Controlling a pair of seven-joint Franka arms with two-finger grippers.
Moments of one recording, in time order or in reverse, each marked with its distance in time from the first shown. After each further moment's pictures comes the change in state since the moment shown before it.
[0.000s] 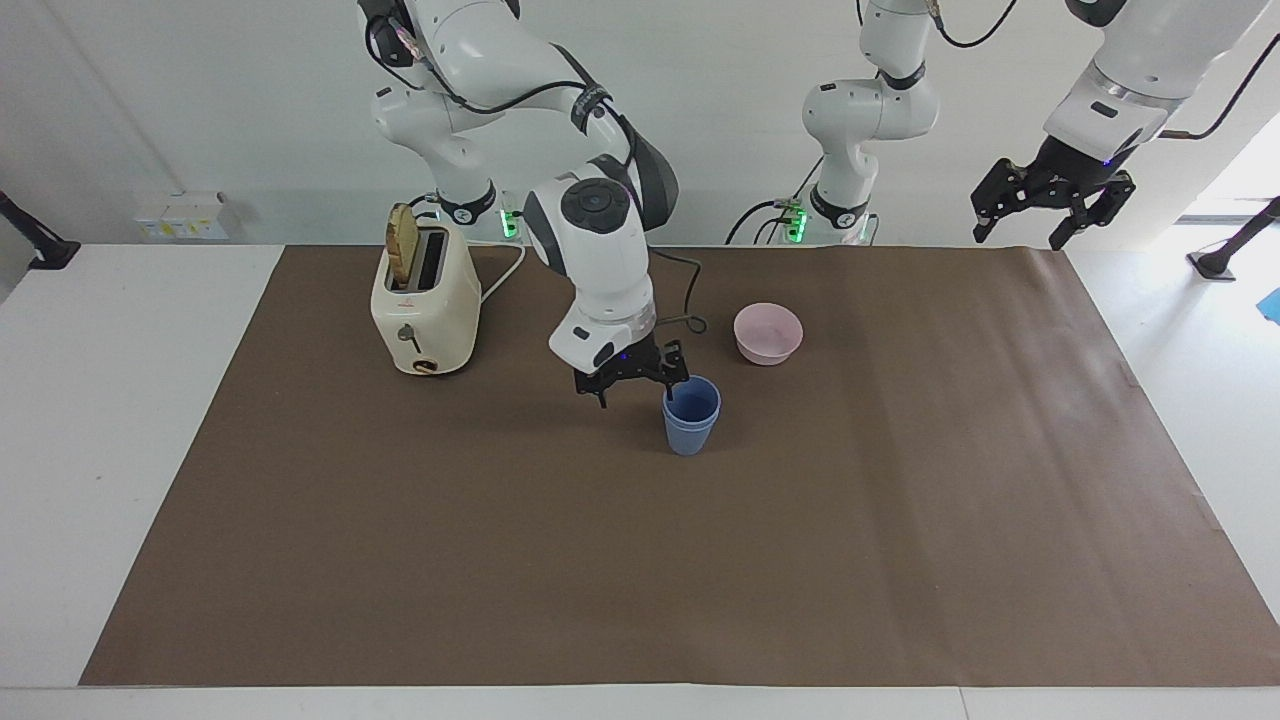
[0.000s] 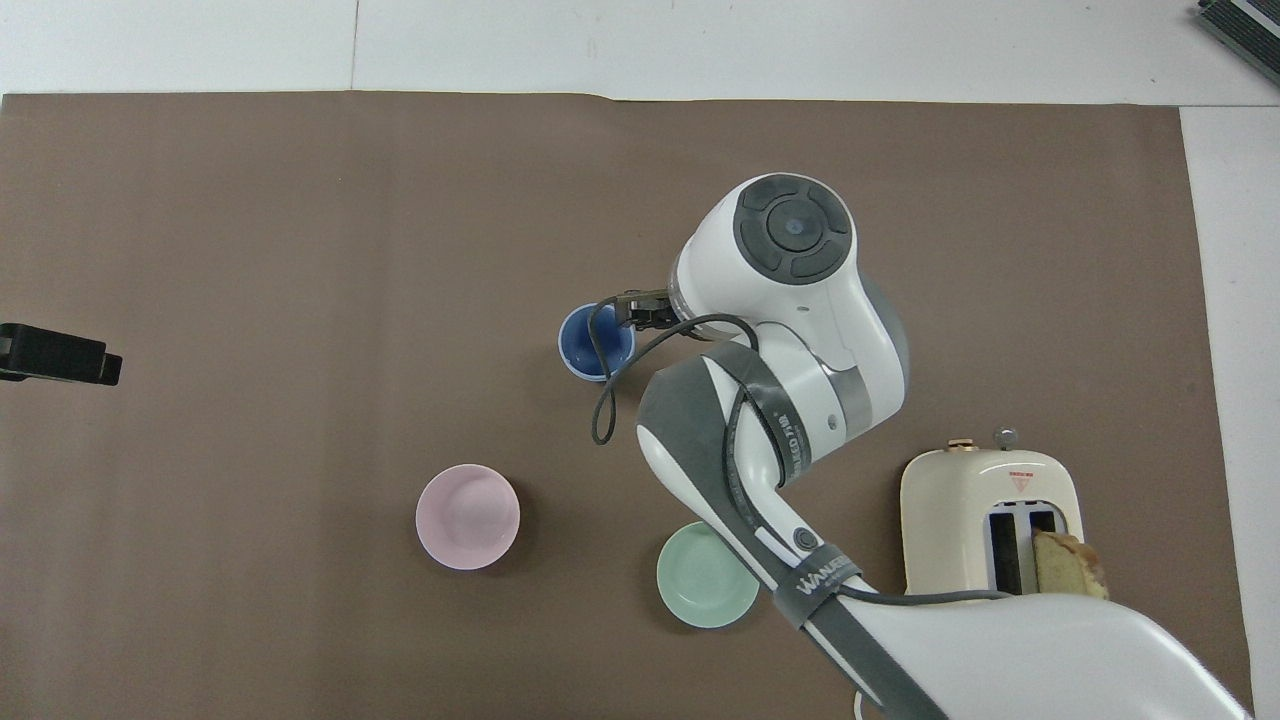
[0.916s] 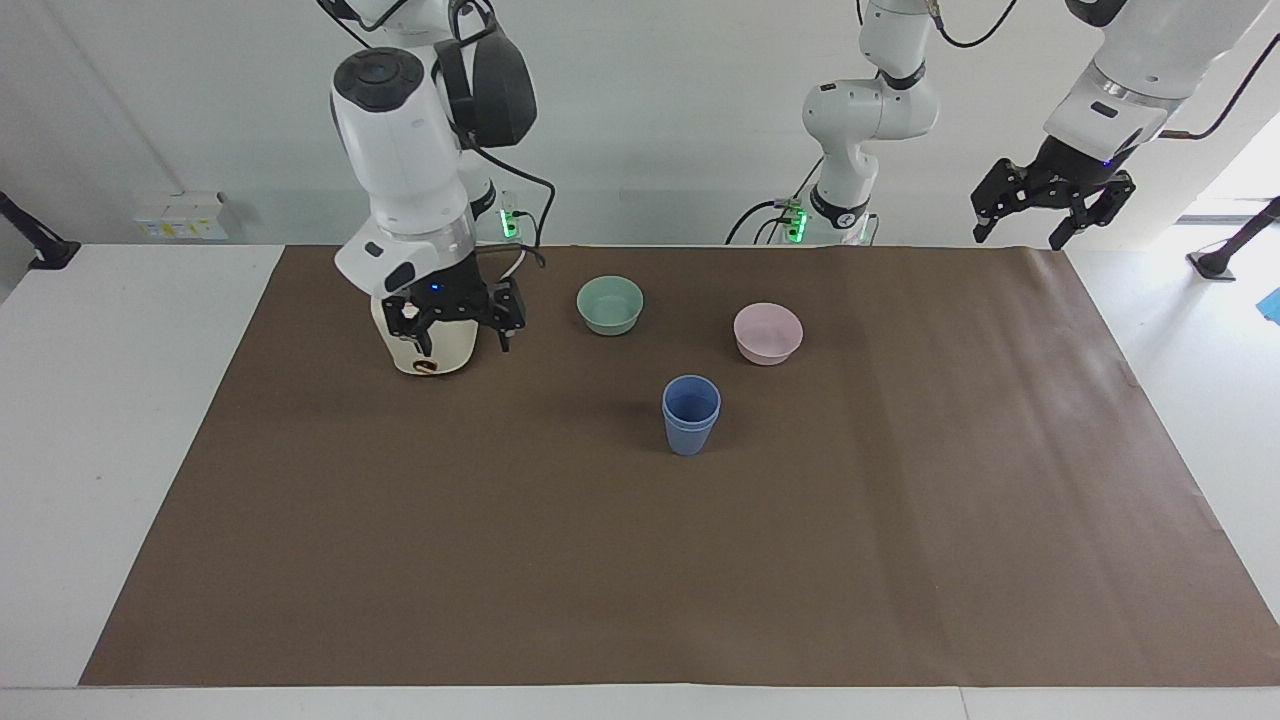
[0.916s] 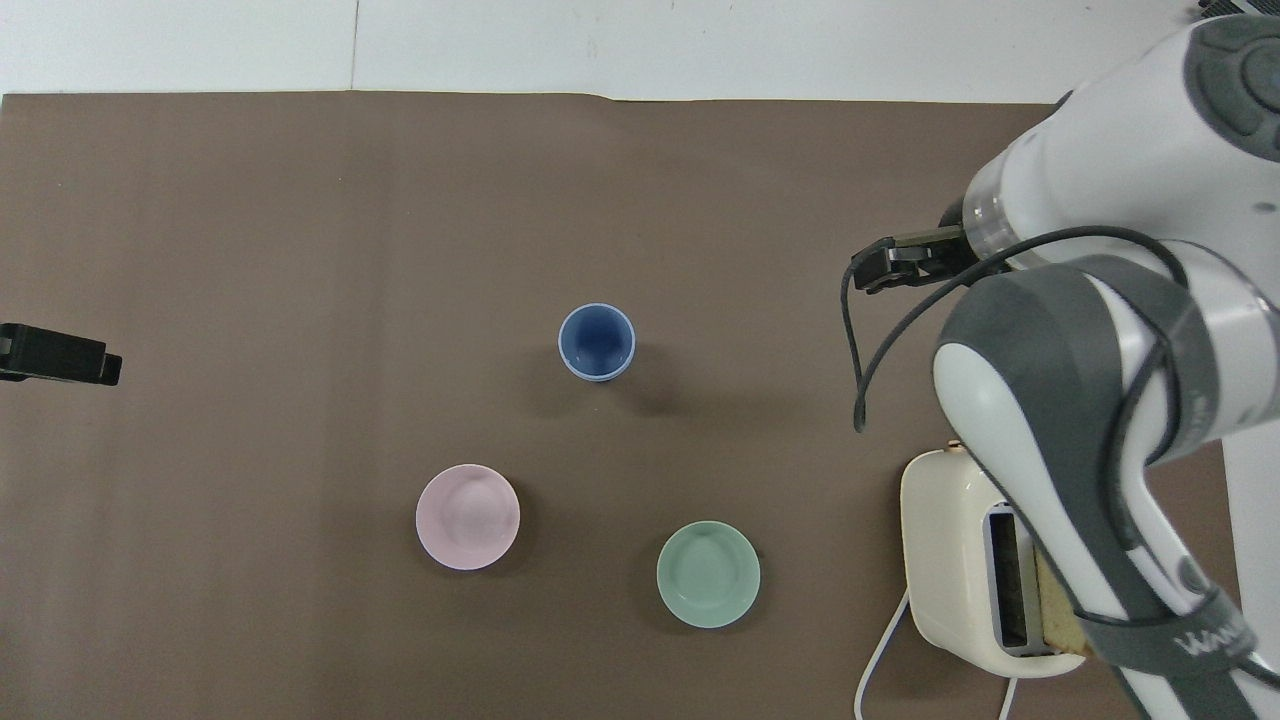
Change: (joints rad) left arm 0.000 0.000 0.000 0.000 0.000 0.000 0.000; right arm -0.257 -0.223 -0.006 0.045 -0.059 -0.311 -0.308
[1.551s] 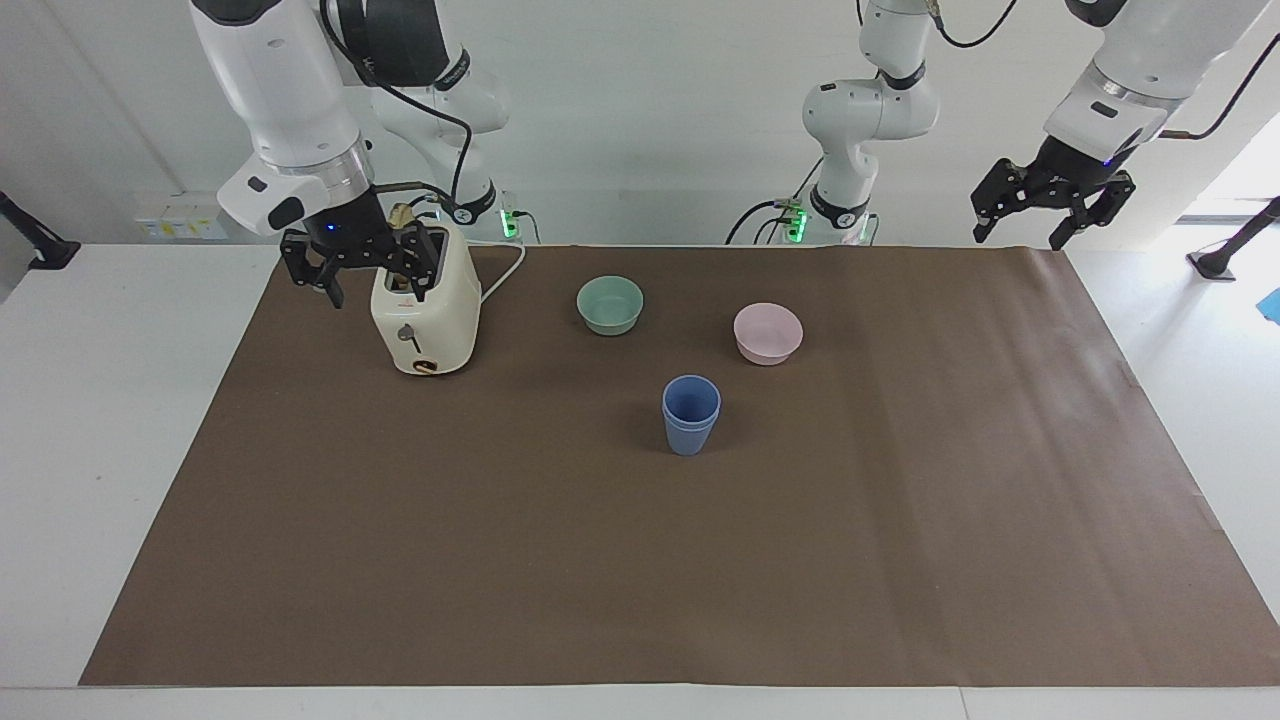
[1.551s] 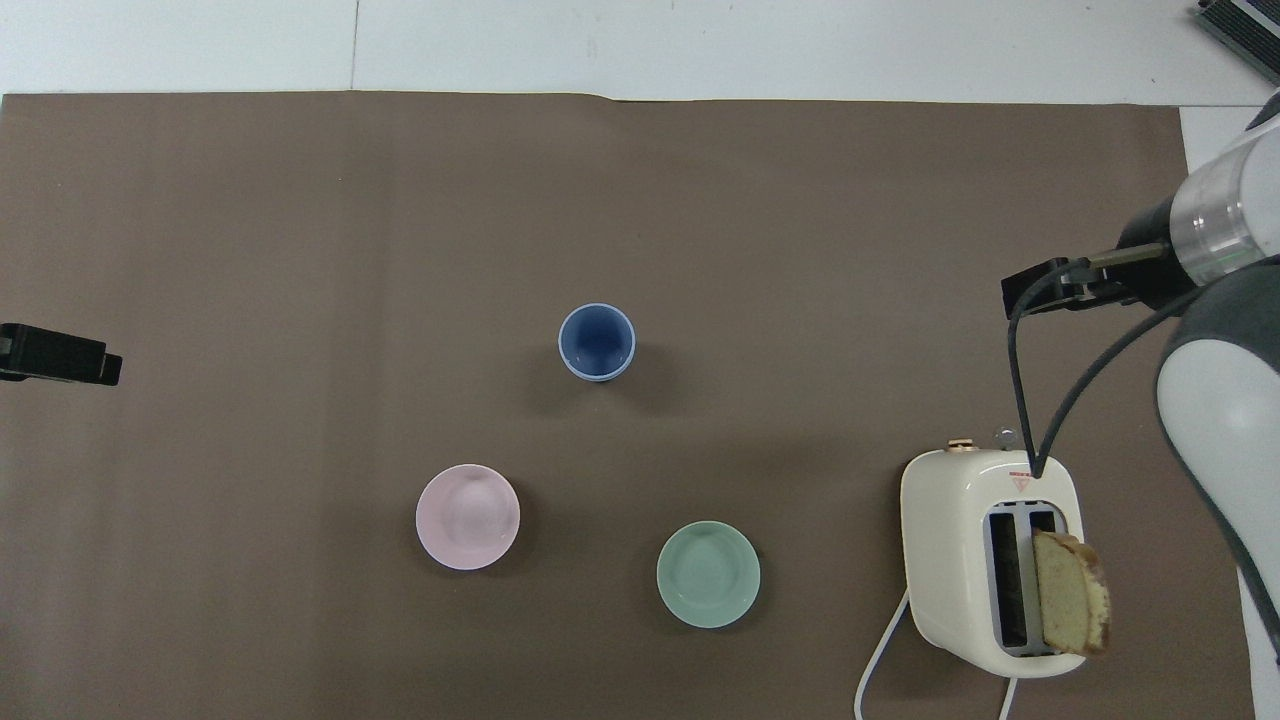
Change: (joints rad) left arm 0.000 0.000 0.000 0.000 0.000 0.000 0.000; right arm -0.111 -0.088 0.000 -0.001 0.004 -0.122 -0.123
